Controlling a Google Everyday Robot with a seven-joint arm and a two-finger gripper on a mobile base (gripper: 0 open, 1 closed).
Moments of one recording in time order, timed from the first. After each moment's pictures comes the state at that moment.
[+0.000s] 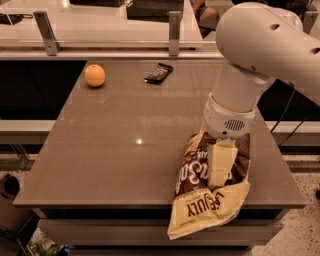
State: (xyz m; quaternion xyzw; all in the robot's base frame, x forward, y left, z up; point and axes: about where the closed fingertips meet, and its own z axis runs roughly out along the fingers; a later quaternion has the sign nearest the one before) arm 0.427 -0.112 0.840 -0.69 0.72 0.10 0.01
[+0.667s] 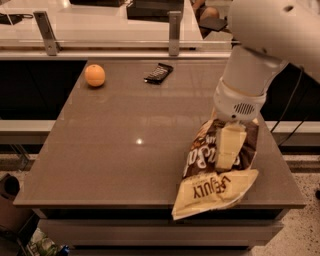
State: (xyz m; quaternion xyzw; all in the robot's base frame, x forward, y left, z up) arm 0.452 -0.134 0.861 -0.67 0.74 0.08 0.02
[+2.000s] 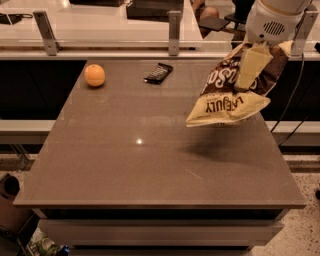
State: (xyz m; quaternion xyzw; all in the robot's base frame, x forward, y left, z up) arm 0.586 -0.206 0.976 -0.59 0.80 -0.04 0.14
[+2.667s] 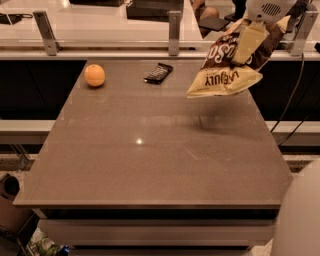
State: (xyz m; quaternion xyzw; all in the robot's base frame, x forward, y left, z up) arm 0.659 -0.214 1.005 -0.59 0.77 -0.09 0.21
